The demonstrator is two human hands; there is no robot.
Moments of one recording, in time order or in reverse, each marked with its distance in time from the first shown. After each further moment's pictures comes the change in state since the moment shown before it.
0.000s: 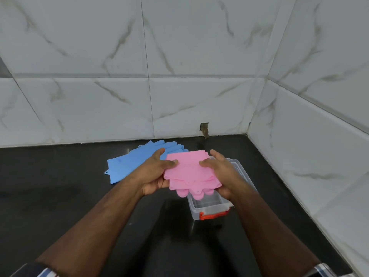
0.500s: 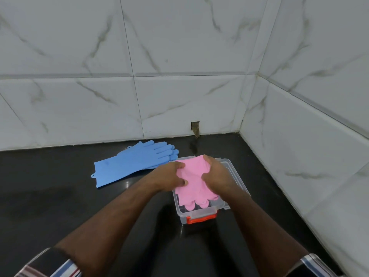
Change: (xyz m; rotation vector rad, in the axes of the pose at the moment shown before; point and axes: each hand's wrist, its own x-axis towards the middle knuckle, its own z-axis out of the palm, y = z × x) left_hand 0.037 -0.016 0.057 1.353 0.031 0.141; right_hand 0.034 0.018 -0.040 -0.983 0.241 -0.234
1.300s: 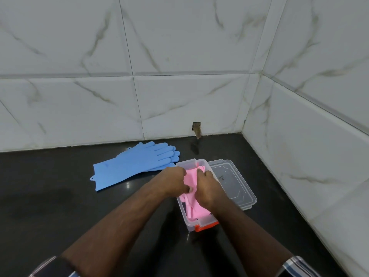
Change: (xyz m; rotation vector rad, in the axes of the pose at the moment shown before) left_hand 0.005 0.022 0.003 0.242 -0.032 -0.041; right_hand 0.002 0.004 0.044 -0.432 -0.096 -0.102
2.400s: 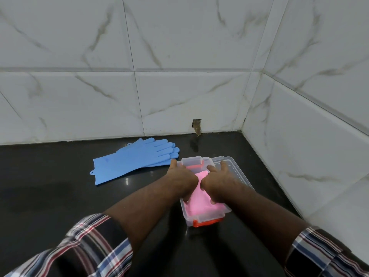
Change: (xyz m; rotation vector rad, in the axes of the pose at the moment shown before) left_hand 0.026 0.023 0.025 0.670 -0.185 0.158; right_hand -0.010 0.010 -0.056 -0.831 -0.353 -0.308
